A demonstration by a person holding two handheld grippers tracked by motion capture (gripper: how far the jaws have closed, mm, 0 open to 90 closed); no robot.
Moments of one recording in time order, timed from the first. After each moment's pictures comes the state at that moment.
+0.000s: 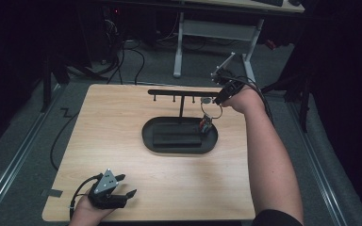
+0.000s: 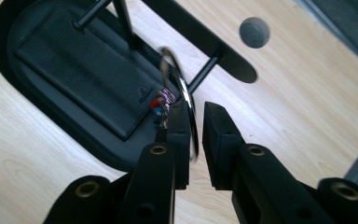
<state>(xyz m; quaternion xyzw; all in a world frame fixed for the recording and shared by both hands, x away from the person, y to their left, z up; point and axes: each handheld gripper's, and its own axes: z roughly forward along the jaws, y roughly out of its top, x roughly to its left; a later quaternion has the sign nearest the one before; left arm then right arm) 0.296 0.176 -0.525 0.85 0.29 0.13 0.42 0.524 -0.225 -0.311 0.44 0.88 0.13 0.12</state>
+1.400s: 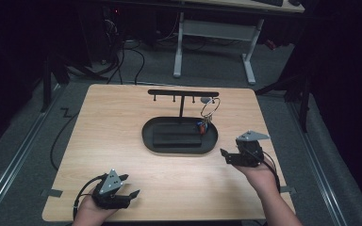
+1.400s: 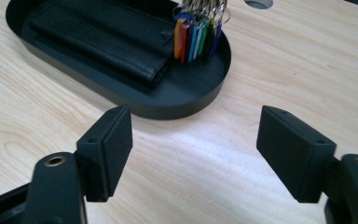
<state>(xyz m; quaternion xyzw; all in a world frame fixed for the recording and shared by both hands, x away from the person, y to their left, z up) 0.296 0.166 -0.526 0.85 0.29 0.14 0.42 0.354 -0.282 -0.442 0.47 0.78 0.33 0.23</state>
